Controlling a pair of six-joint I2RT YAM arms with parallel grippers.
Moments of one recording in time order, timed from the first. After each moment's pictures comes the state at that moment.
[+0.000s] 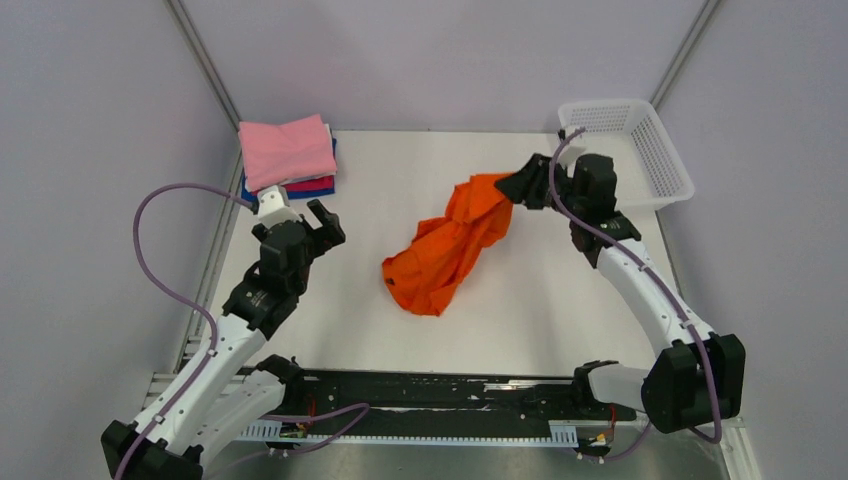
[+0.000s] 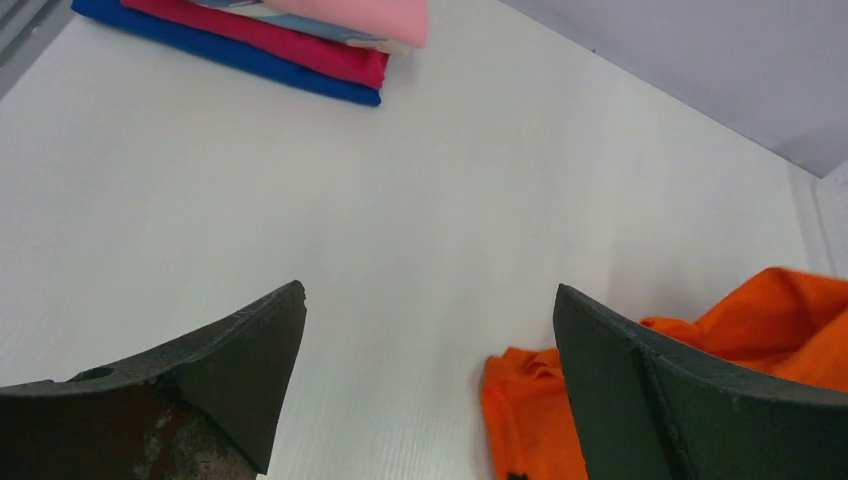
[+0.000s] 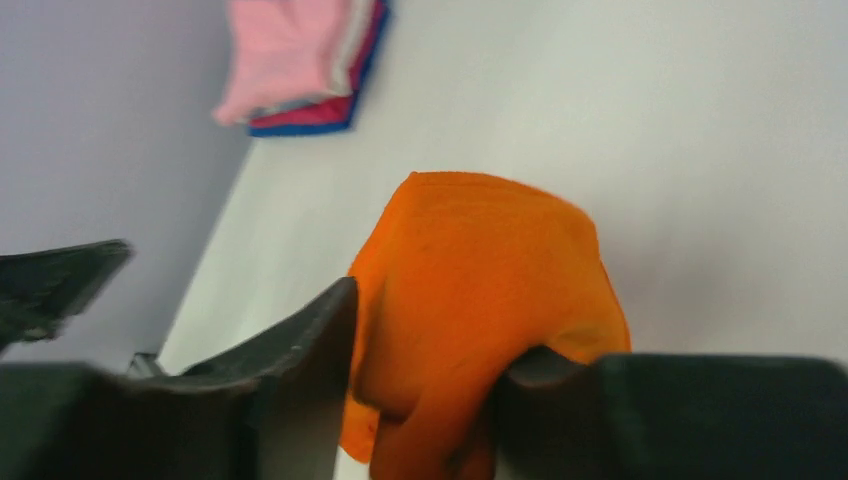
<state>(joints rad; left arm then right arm) -0.45 0.75 0.69 -0.25 -0.53 -0.56 0.24 1.25 1.09 0.00 -0.45 0.48</state>
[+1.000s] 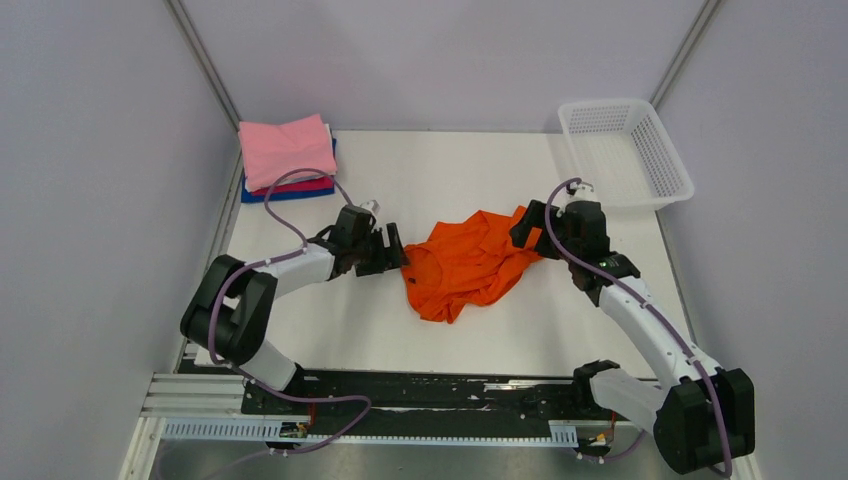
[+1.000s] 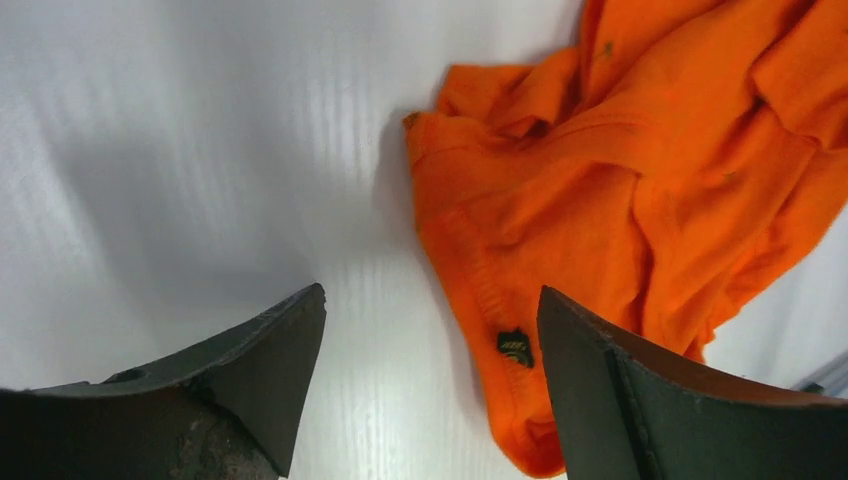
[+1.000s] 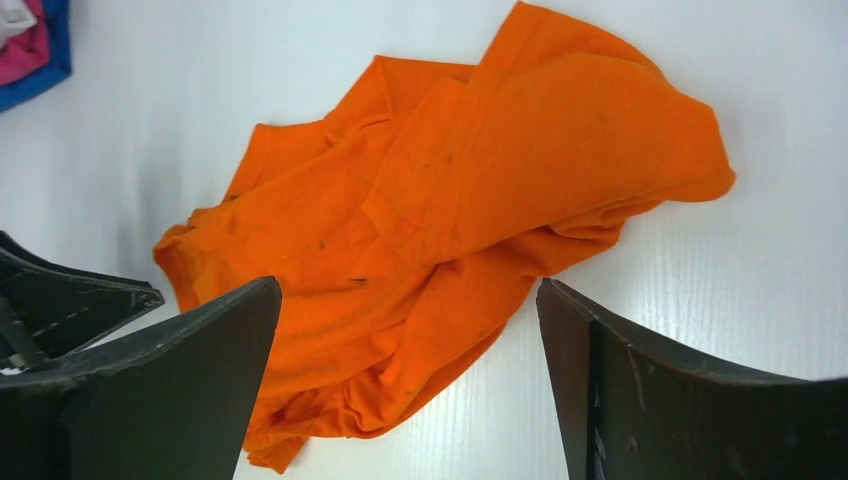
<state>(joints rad) -0.45 1.52 0.74 -0.08 0.18 -0.62 0.26 1.04 0.72 -0.22 -0.04 0.48</state>
